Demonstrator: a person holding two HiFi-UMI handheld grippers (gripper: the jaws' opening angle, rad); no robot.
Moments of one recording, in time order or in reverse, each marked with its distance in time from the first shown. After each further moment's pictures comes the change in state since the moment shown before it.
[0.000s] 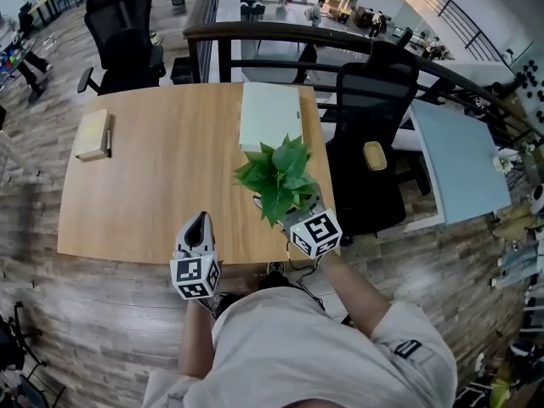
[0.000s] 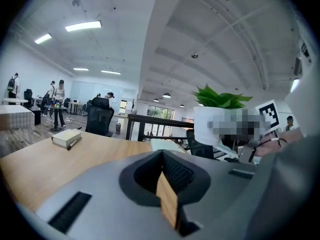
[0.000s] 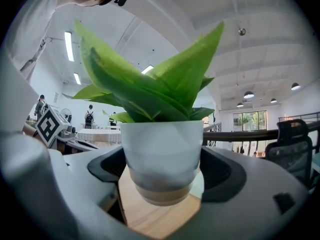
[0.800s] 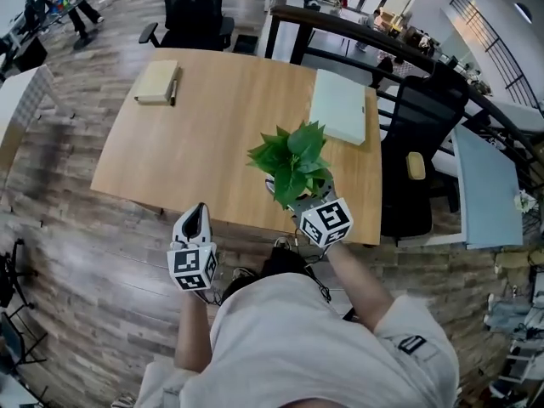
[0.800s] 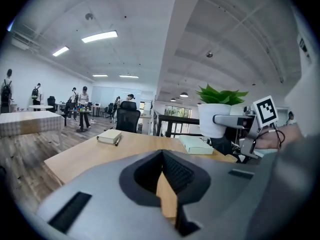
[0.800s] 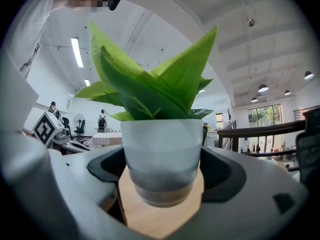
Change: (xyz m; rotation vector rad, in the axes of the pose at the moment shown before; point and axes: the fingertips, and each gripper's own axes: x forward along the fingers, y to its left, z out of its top) left arm -0.156 0.134 -0.026 -0.027 0.000 0.215; right arm 0.061 0.157 0.005 0.032 -0.011 0.148
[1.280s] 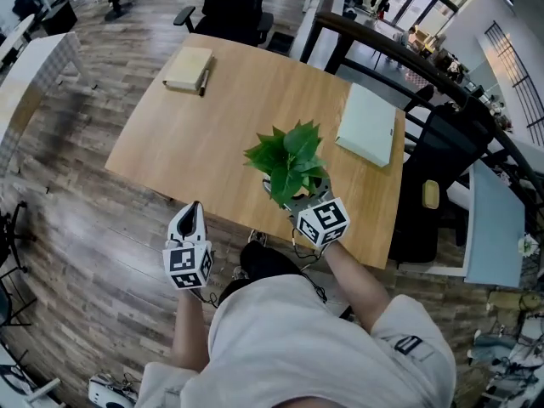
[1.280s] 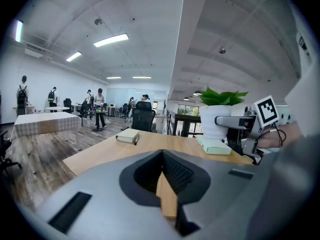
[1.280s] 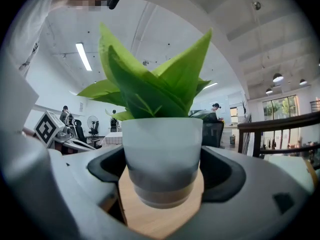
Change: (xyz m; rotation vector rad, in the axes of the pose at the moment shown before) left arm -0.010 0.073 0.003 -0.032 0.007 0.159; right arm 0.083 0.036 -0.011 0.026 0.040 0.153
